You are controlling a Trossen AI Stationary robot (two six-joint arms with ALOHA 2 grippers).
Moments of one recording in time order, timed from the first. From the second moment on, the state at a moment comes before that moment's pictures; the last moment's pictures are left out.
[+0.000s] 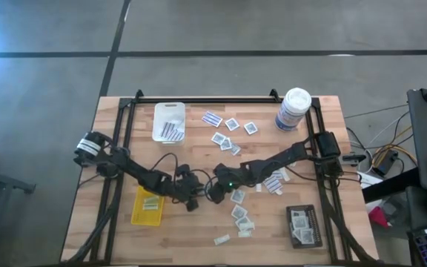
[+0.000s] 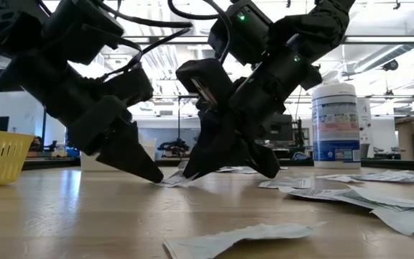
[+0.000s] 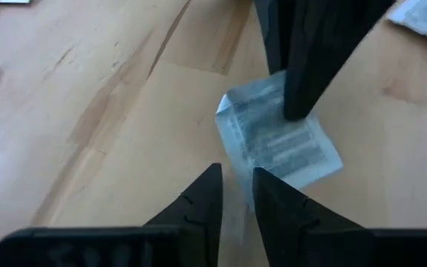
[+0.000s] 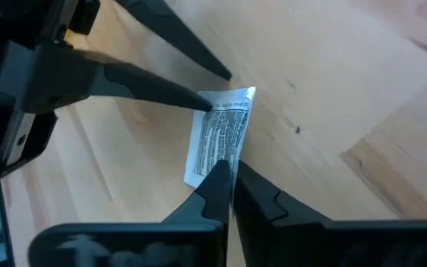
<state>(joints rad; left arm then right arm) -0.35 1.73 0.63 0.34 -0.43 -0.48 0.16 2.03 1.09 0.14 -0.04 1.02</state>
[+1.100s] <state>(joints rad) -0.35 1.46 0.63 0.25 -0.41 -0.53 0.36 1.81 1.09 -0.17 0.20 0.59</state>
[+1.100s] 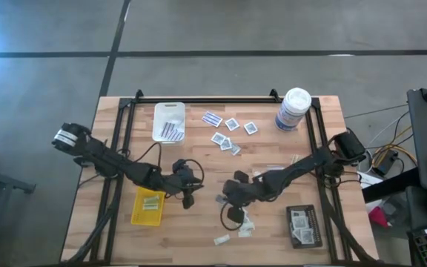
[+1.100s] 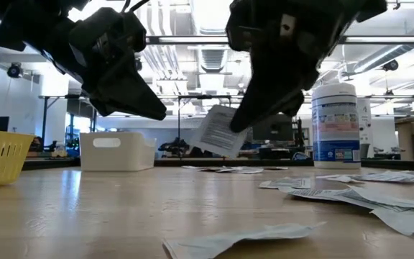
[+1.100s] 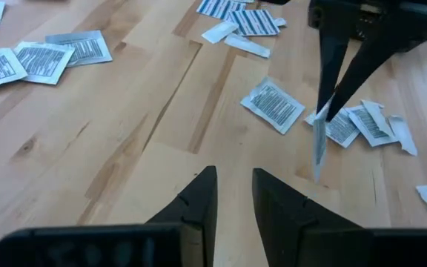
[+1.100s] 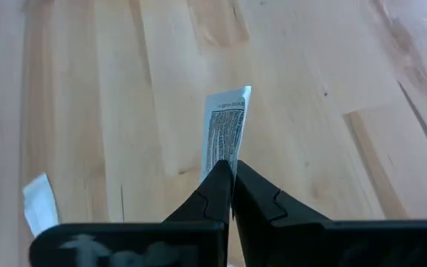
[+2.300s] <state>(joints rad) -0.35 1.46 0.63 0.23 -0.41 -0.52 0.70 1.47 1.09 -0.98 0.00 1.24</state>
